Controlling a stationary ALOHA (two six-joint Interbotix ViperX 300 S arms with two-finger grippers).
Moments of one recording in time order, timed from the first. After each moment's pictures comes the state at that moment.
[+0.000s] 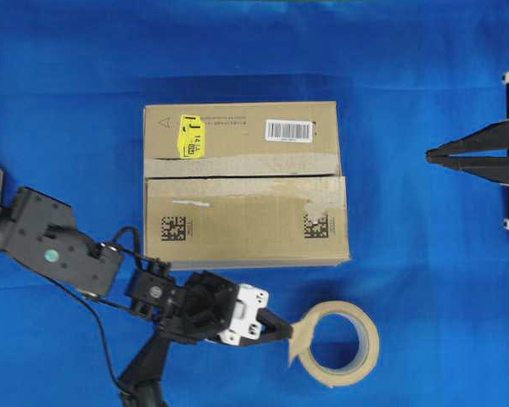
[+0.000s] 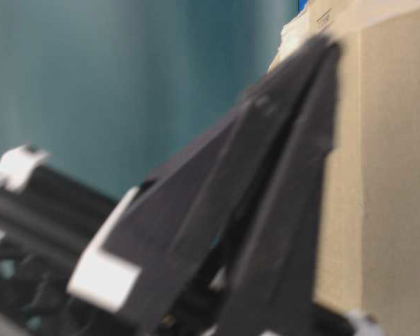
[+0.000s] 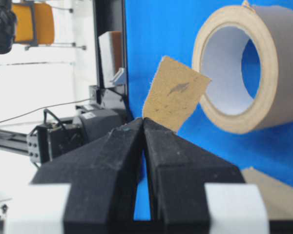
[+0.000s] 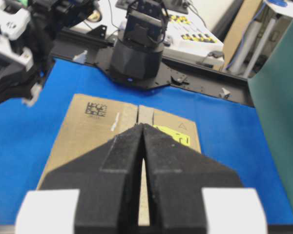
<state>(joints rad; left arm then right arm) -0.34 0.07 0.52 -0.02 -0.25 1.48 0.02 -0.95 1.09 -0.10 -0.12 0.01</state>
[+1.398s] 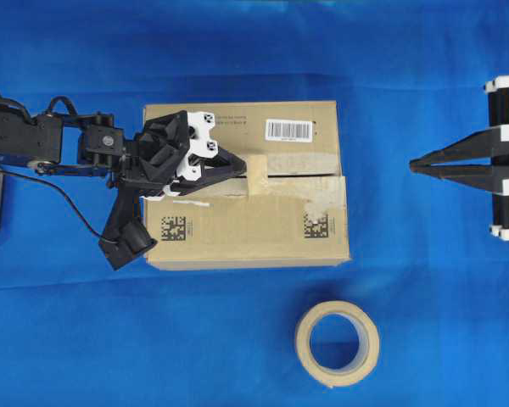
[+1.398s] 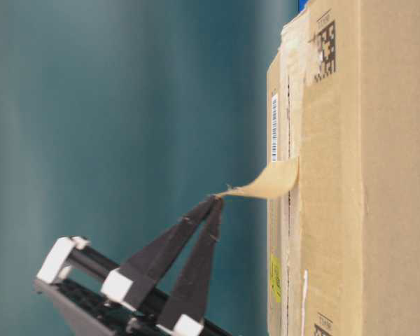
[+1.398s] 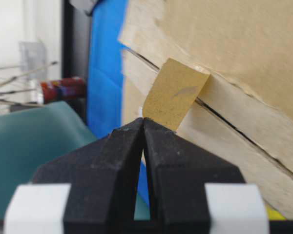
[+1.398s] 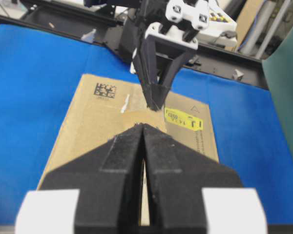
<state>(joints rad) 0.03 -0.17 0.73 -0.02 -0.09 1.49 0.03 -0.87 1.09 -0.10 -0.14 0.01</state>
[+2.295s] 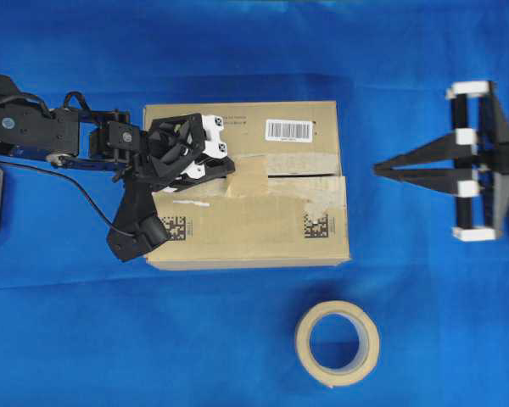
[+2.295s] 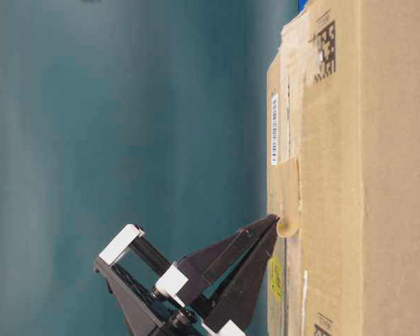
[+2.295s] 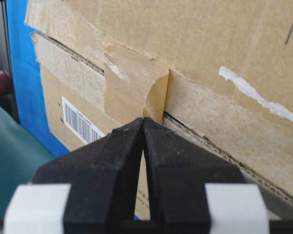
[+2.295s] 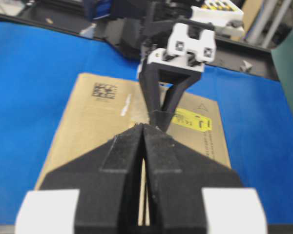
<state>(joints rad) 0.06 -0.12 0.69 -0.02 0.08 1.52 0.00 -0.66 1.04 -0.05 -0.28 0.01</state>
